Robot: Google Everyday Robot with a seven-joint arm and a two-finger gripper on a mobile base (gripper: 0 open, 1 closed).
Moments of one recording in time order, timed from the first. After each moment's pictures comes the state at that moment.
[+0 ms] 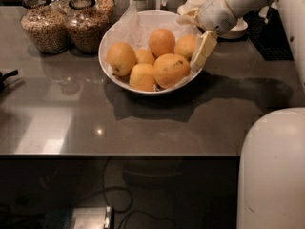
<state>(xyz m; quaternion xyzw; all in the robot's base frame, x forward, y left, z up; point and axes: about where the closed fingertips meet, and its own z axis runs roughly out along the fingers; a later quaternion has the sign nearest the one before) 0.672 -0.086 0.920 -0.72 0.59 0.19 0.32</state>
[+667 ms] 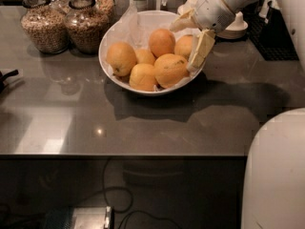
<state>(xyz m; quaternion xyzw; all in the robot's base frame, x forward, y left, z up) 0.647 -0.073 0.928 -0.74 0.58 0.18 0.28</state>
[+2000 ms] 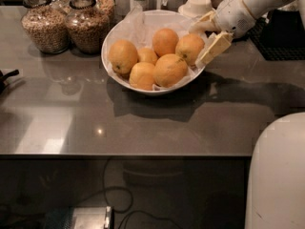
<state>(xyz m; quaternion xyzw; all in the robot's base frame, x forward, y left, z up) 0.659 -0.132 0.916 -0.71 0.62 0.17 0.29</state>
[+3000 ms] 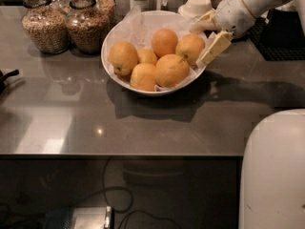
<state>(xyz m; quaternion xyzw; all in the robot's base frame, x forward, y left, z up) 0.665 -0.130 0.917 -0.71 0.62 0.17 0.29</state>
